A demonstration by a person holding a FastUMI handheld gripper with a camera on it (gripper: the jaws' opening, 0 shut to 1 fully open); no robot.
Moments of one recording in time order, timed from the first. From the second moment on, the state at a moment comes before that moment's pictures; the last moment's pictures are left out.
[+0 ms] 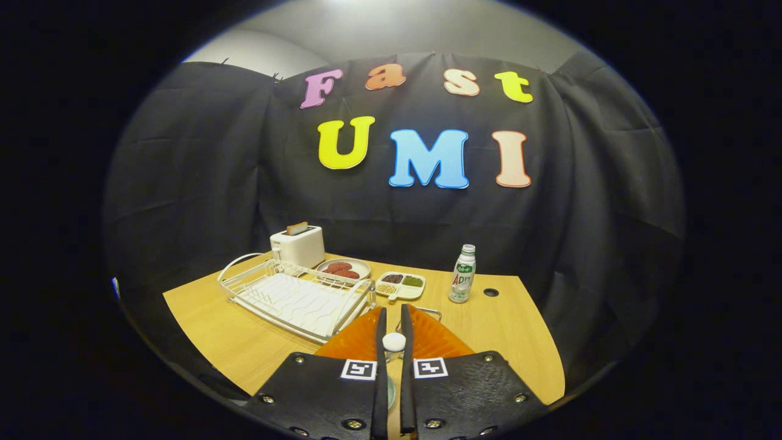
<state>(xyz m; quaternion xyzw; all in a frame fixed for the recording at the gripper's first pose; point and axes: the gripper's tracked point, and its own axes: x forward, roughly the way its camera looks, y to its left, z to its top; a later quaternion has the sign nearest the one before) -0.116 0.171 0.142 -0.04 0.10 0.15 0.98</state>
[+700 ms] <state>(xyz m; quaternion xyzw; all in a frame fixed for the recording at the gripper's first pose) -0.118 0.286 0.064 -0.08 0.17 0.28 0.94</state>
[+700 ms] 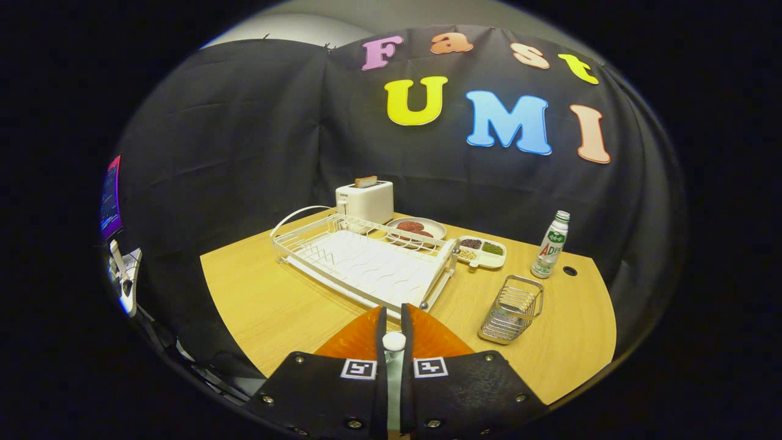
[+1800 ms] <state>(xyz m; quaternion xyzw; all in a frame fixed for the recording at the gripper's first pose) -0.094 0.242 0.050 -0.11 0.23 0.20 0.95</state>
